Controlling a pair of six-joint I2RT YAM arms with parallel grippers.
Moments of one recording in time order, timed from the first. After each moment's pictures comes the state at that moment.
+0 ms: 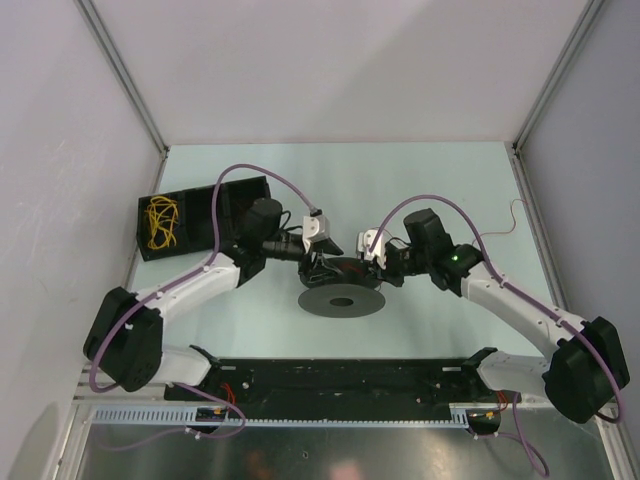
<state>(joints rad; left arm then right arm) -0.58 1.35 0.83 0.09 0.95 0.30 0.60 1.19 0.85 -0.38 -0.63 -0.68</state>
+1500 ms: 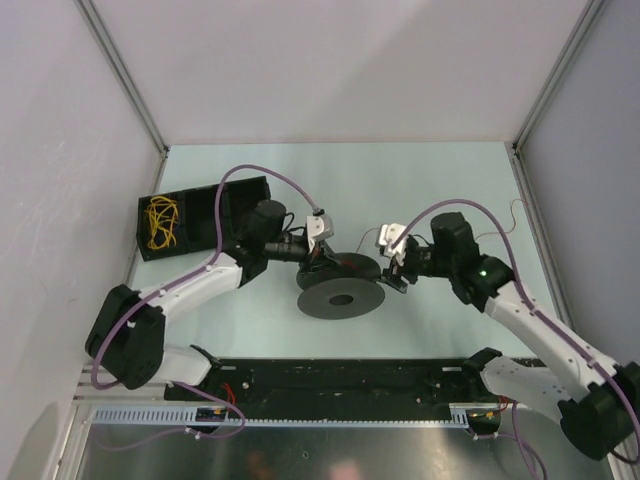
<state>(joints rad) -0.60 1.38 0.82 0.09 0.85 0.27 0.56 1.03 0.82 -0.37 -0.58 -0.60</state>
